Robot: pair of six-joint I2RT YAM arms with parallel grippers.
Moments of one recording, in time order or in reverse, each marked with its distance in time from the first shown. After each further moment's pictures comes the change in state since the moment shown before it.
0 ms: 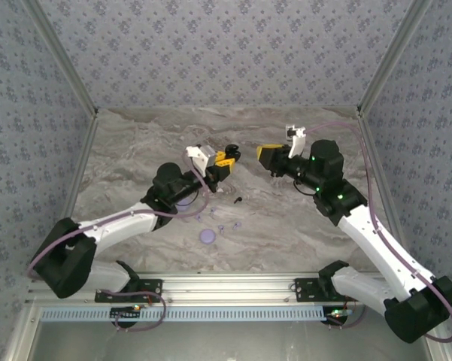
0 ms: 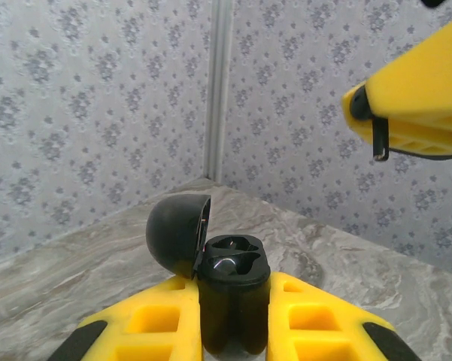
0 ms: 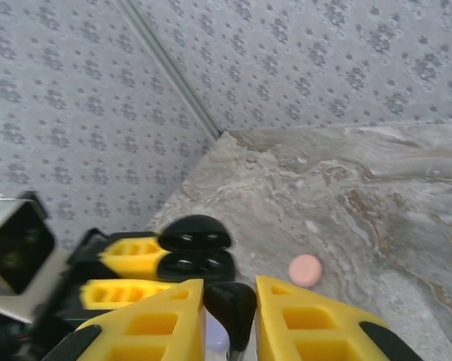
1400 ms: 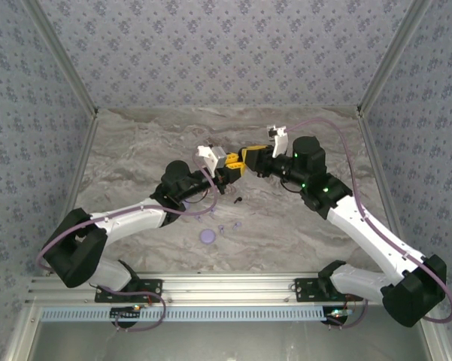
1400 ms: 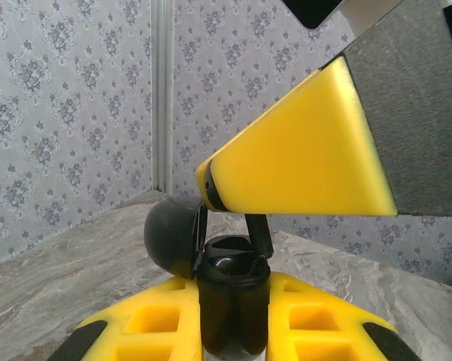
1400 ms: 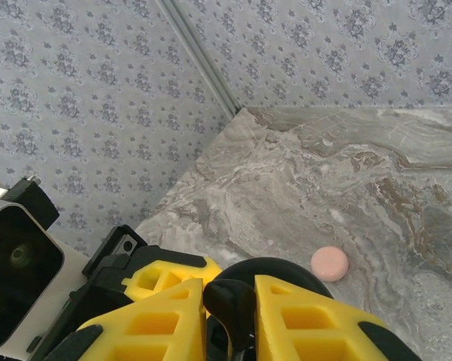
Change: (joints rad) left arm -0.037 0.070 0.053 0.053 0.095 -0.015; right arm 0.092 0.114 0.044 0.019 0.029 -0.035
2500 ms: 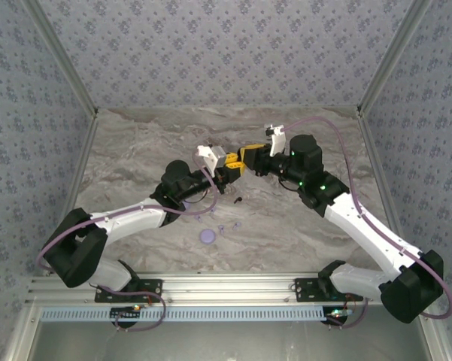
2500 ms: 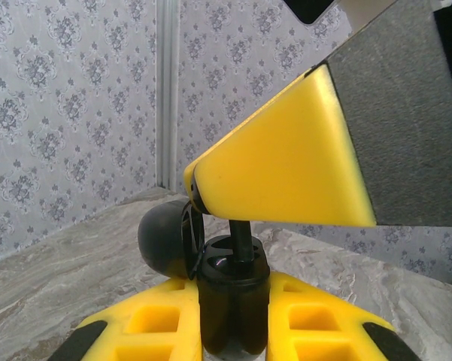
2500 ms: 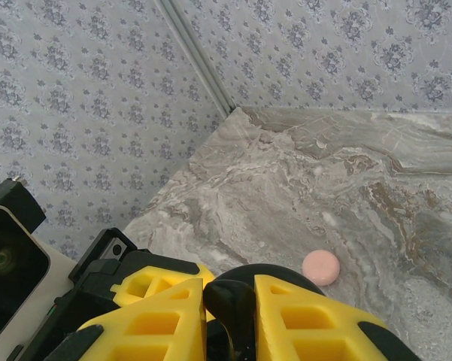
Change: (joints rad) left arm 0.002 0.001 0.000 -0.007 -0.008 -0.001; right arm 0.006 0.028 0.011 0.006 0.013 -0.034
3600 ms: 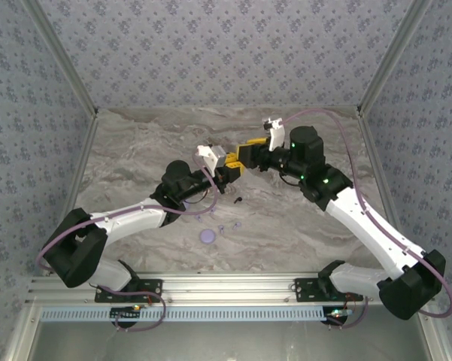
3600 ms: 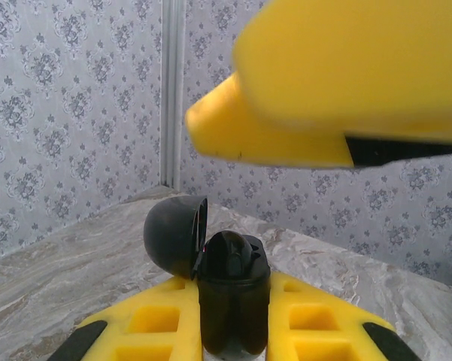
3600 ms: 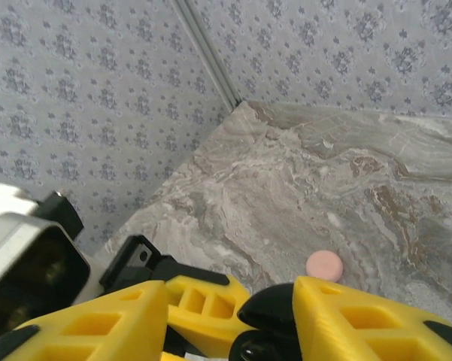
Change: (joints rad) left arm -0.002 0.000 0.000 -0.005 -0.019 -0.003; right arm -0.008 0.019 0.129 -0.133 -0.021 -0.042
